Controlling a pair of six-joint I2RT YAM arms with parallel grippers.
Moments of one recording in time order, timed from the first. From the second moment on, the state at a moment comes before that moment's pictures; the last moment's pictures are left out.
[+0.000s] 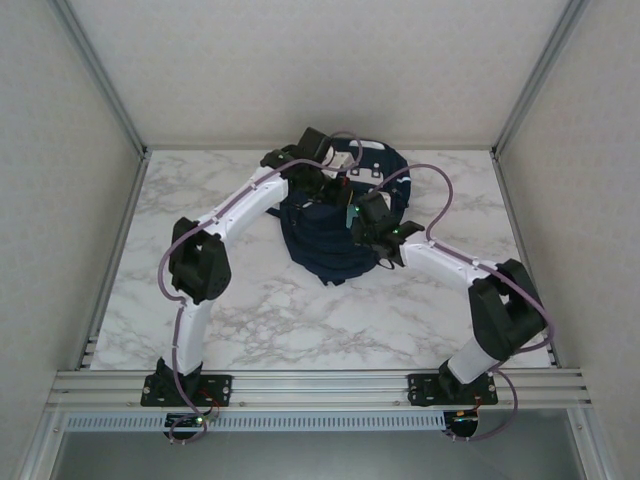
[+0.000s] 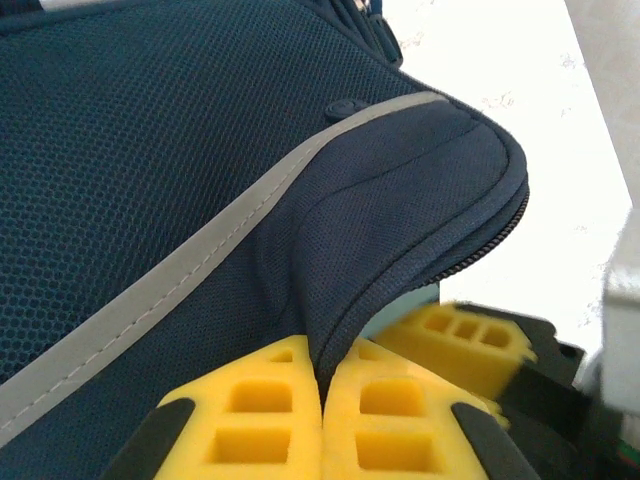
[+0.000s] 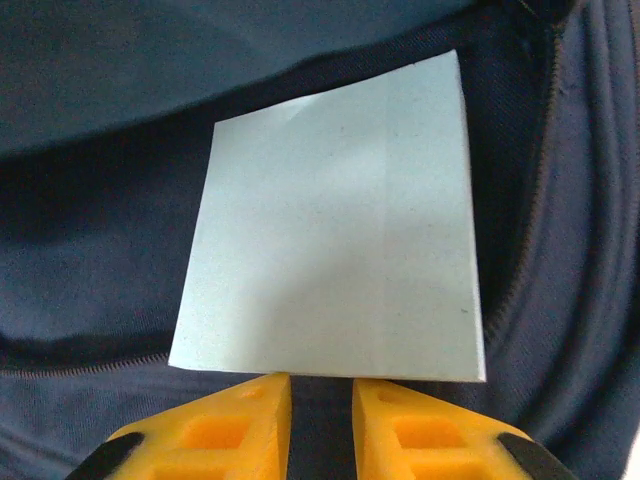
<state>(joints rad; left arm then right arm) -0.64 2.15 2.06 -0.83 0.44 -0.31 0.61 1.60 1.05 -0.29 0.23 0.59</state>
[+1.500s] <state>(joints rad) -0.49 1.88 1.69 -0.59 0.25 -0.53 0.59 1.17 0.63 -0.37 0.18 0.81</state>
